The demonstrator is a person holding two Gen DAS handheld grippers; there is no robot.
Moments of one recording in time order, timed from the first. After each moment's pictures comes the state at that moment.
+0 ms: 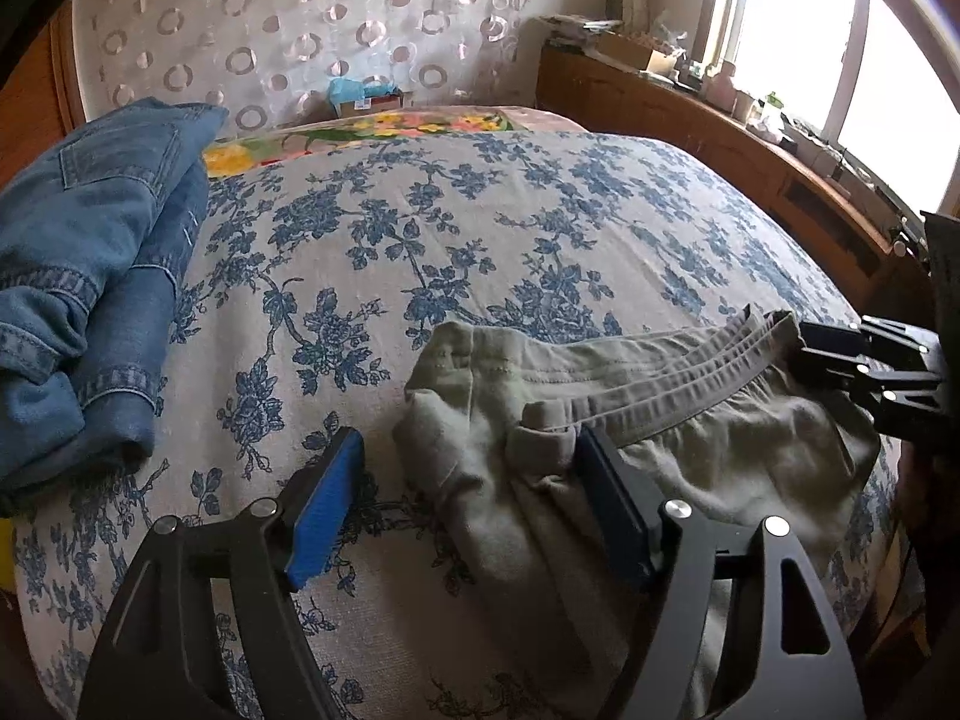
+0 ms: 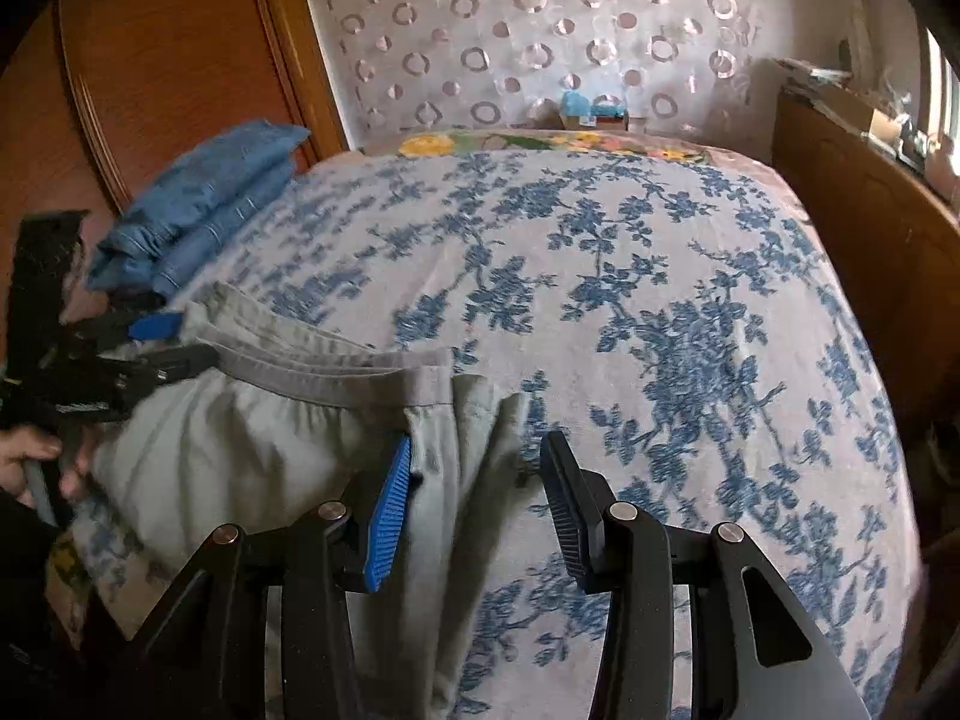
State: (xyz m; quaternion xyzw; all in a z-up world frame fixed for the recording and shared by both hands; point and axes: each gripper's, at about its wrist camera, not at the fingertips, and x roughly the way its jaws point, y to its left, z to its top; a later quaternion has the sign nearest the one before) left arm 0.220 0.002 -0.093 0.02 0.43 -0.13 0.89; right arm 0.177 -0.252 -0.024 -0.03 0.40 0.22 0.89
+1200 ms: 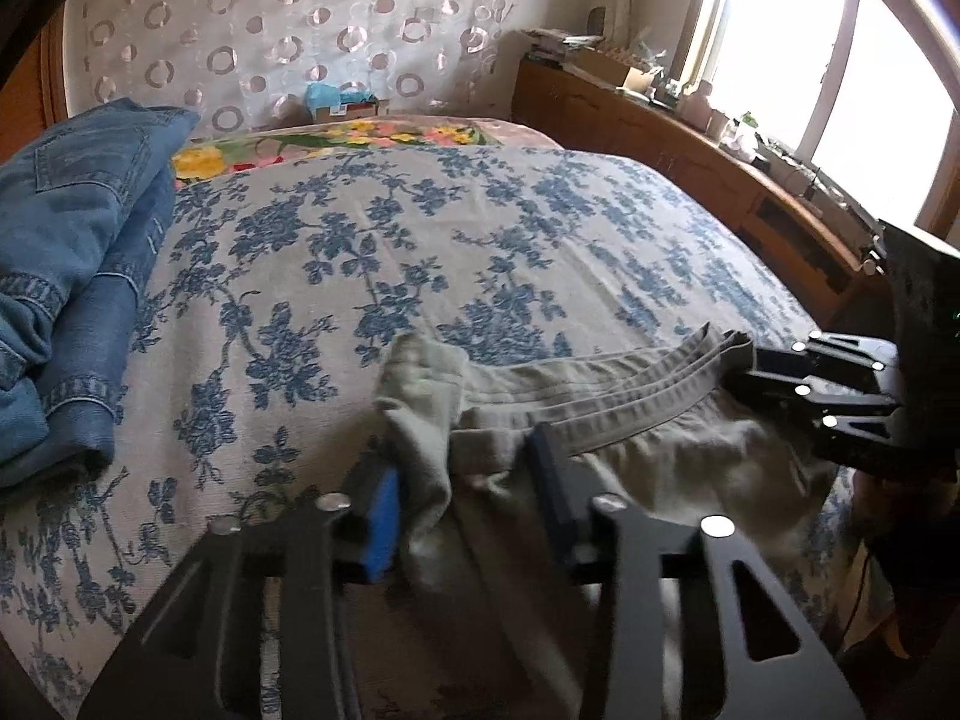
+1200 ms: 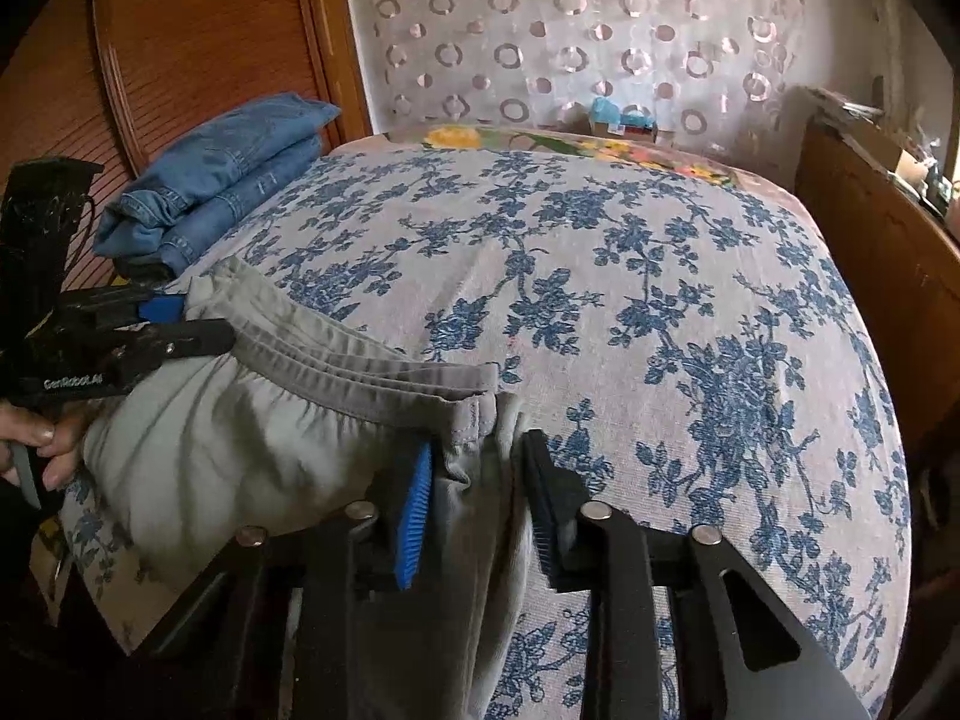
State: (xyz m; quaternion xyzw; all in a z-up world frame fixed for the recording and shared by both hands) left arm 0.221 -0.005 -0.087 -0.02 0.42 -0.16 0.89; right arm 0.184 -0.230 -0.028 -0.06 0.39 0.25 0.88
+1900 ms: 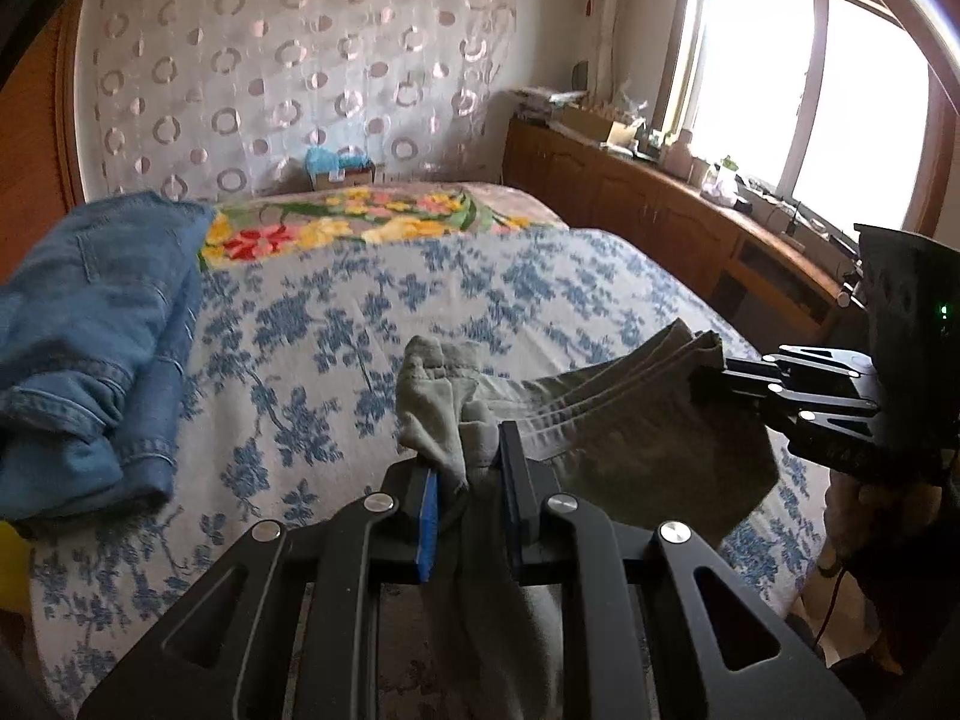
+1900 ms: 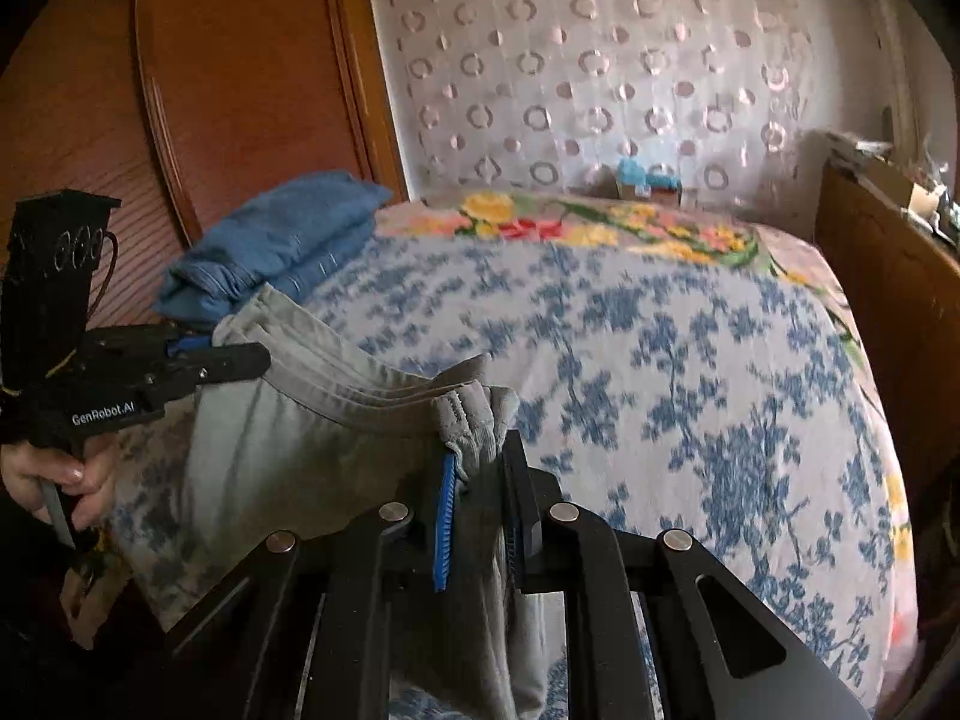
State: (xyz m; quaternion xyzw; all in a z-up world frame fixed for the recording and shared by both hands) left arm 0.188 -0.004 -0.031 -0.02 0.34 -0.16 0.92; right arm 0.161 -0.232 0.017 -0.03 0.32 0.28 0.91
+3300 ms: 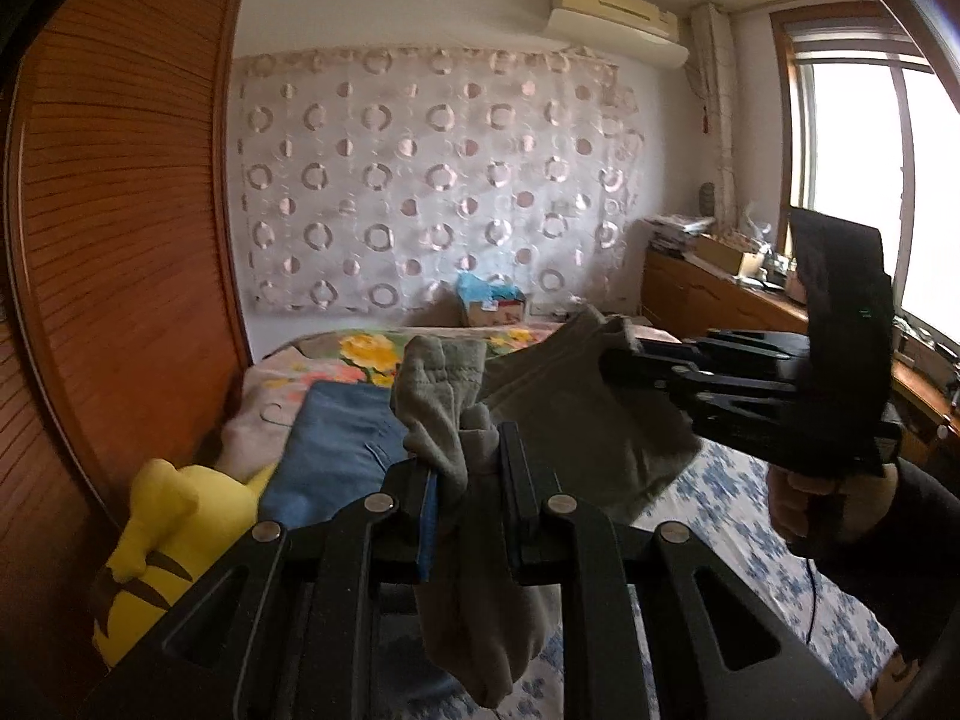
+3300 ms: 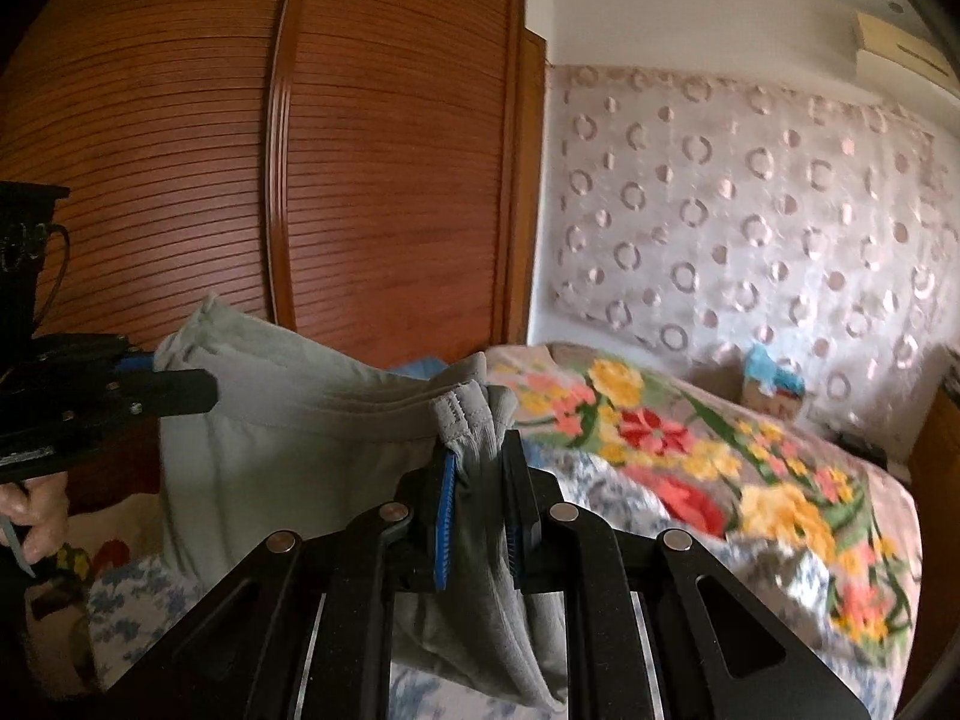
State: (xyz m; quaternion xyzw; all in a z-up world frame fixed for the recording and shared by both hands) left arm 0.212 0.139 0.061 -0.01 0.21 0.00 0.98; right arm 0.322 -0.092 0.061 -0.11 0.15 0.43 0.88
